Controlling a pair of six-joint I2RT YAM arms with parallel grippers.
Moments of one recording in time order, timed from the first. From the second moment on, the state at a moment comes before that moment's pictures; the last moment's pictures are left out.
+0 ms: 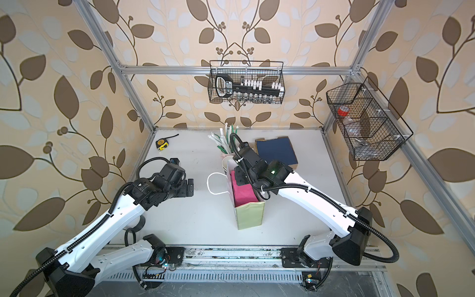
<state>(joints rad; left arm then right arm) -0.54 1.00 0.98 -1.00 -0.32 -0.53 0.86 1.40 1.43 -0.90 0.26 0.56</state>
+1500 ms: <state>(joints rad) -0.54 0.93 0.96 -0.99 -0.33 -0.54 0.31 0.92 1.26 -0.63 0.01 0.52</state>
